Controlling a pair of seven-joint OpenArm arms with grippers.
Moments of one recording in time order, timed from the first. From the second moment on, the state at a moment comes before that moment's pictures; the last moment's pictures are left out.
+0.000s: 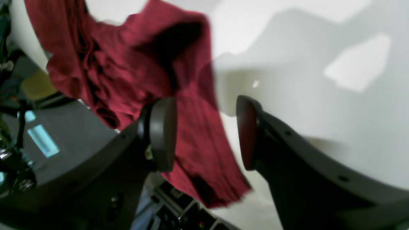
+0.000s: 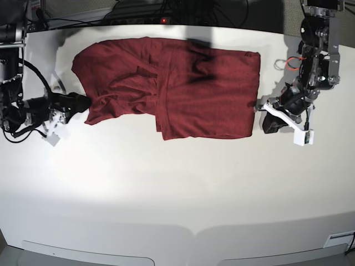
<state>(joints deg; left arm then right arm) 8.6 -15.0 -1.7 93.2 -36.9 -8.1 35.0 17.4 35.8 -3.8 43.5 72.8 36.7 -87.0</state>
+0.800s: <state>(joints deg) 8.6 -15.1 -1.7 93.2 -35.3 -8.1 35.2 17.8 36.5 -5.9 45.1 75.9 36.7 -87.2</state>
